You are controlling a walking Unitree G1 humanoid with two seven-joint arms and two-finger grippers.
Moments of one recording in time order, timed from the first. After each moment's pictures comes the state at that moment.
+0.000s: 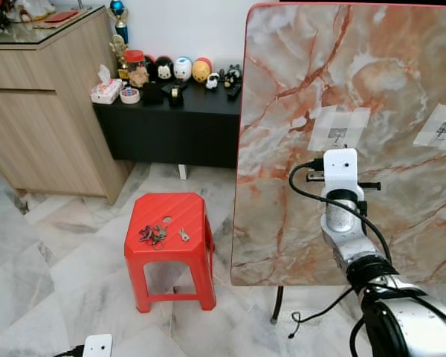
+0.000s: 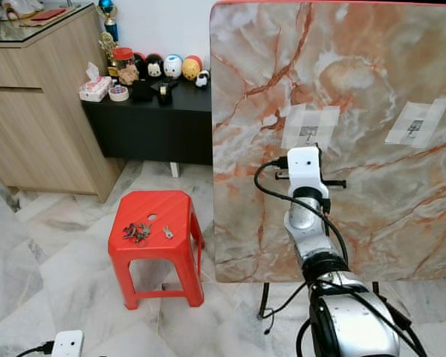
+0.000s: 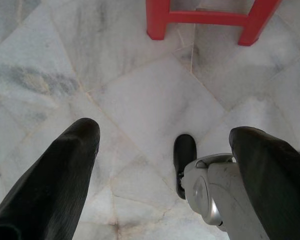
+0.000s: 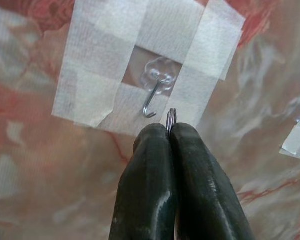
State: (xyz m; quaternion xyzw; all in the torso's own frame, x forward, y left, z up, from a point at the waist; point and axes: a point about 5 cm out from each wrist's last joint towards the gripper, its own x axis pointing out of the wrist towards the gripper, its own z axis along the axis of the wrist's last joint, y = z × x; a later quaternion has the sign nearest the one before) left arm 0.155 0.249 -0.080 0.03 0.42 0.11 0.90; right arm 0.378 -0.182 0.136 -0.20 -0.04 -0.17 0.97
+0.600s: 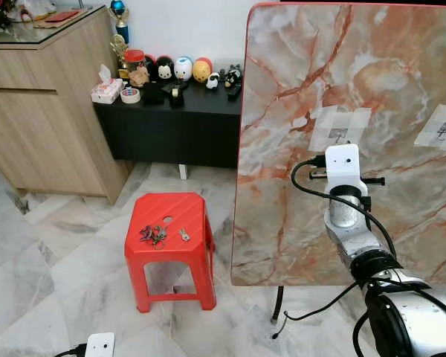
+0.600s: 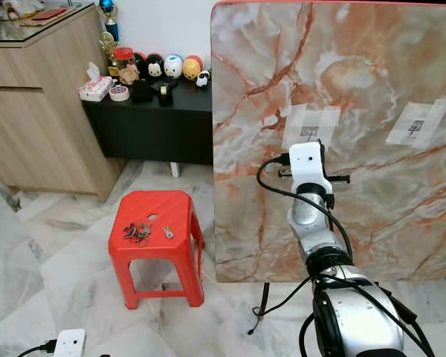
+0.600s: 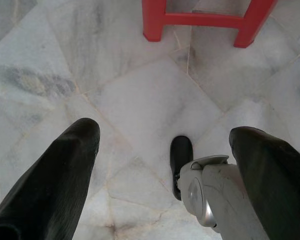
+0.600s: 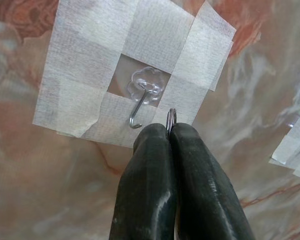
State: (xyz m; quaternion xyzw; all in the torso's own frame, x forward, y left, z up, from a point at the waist) left arm 0.157 0.244 -0.080 0.03 0.42 0.10 0.90; right arm 0.383 -0.189 0.145 -0.21 -0.04 -0.17 0.96
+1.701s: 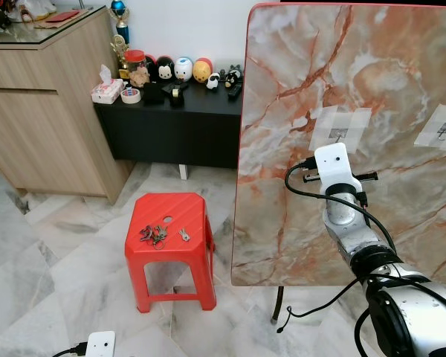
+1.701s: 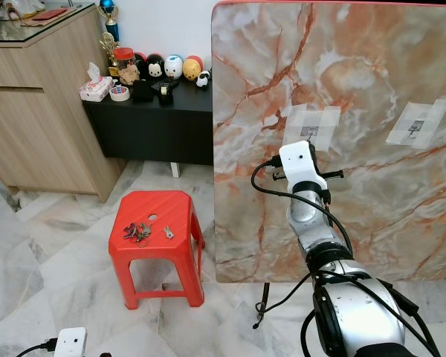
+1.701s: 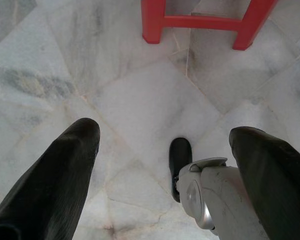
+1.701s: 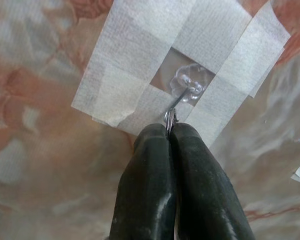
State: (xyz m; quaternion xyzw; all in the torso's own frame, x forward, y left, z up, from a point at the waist) left arm 0.159 0.244 -0.080 0.02 0.42 0.10 0.90; right arm 0.387 -0.184 0.142 -0.26 -0.01 -0.13 0.96
